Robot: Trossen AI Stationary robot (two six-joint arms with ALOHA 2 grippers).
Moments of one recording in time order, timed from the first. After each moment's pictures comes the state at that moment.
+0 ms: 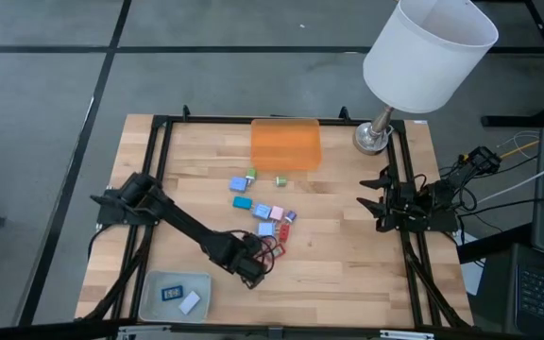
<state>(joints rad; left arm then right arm) -0.49 1.97 1.34 -0.74 -0.16 -1.21 0.63 0.16 0.04 0.37 0.78 -0.15</state>
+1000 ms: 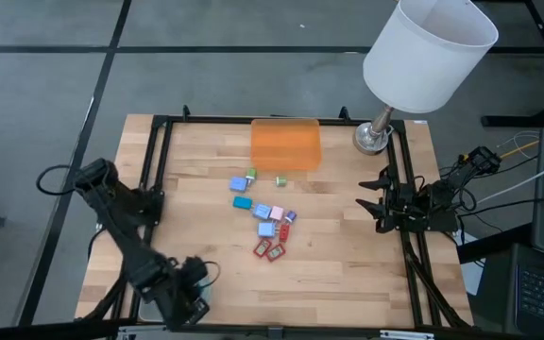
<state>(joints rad) -0.92 1.64 1.35 -0.97 -0.15 -1.70 0.63 0.16 0.04 0.34 0.77 -0.14</state>
